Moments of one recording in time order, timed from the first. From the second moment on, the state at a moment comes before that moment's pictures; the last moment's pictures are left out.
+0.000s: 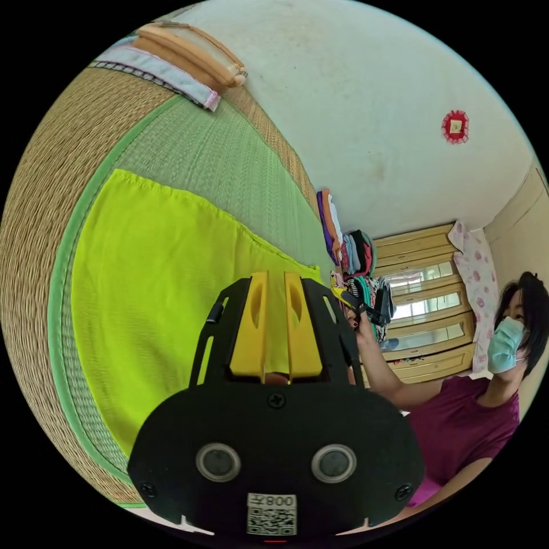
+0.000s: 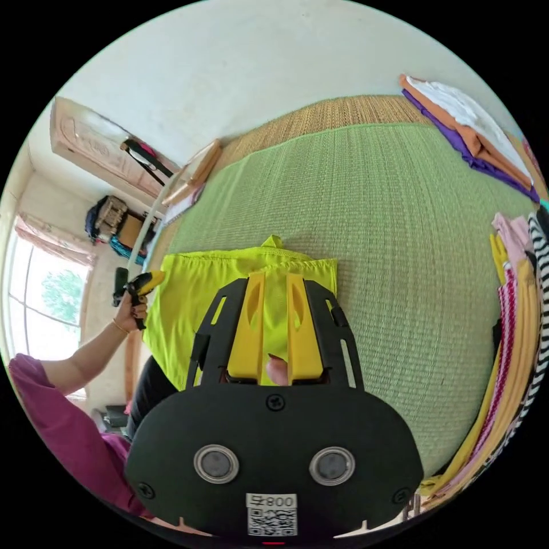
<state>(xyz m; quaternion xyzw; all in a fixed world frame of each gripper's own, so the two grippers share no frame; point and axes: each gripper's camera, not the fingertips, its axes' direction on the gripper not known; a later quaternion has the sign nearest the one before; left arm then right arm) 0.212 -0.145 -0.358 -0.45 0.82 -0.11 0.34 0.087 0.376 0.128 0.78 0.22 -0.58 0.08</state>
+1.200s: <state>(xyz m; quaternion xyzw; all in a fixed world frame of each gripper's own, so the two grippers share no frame) 0.327 -0.198 -0.538 -0.38 0.76 0.12 0.52 0.054 0.370 0.231 0.83 0.25 -0.50 0.03</state>
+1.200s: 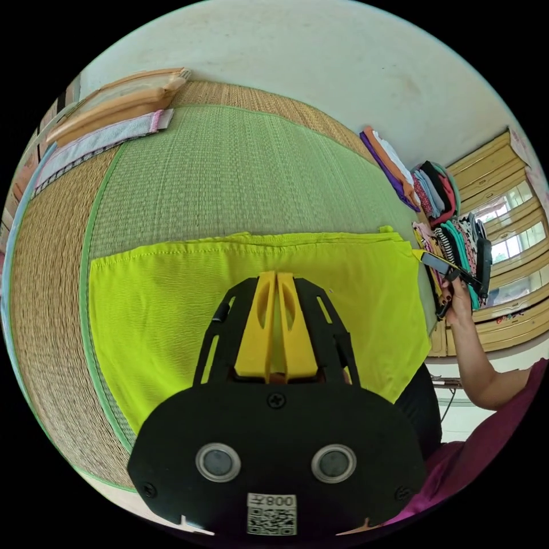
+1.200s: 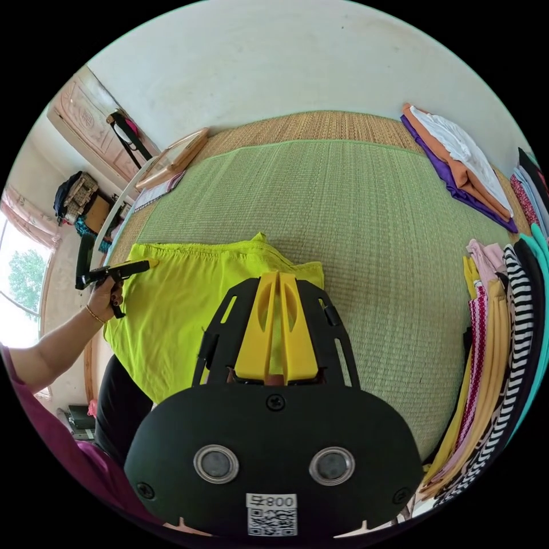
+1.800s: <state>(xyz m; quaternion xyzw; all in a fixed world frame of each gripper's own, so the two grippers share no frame) 0.291 -0.232 -0.550 -0.34 0.78 0.07 0.52 0.111 0.380 0.217 0.81 0.18 -0.56 0.03</state>
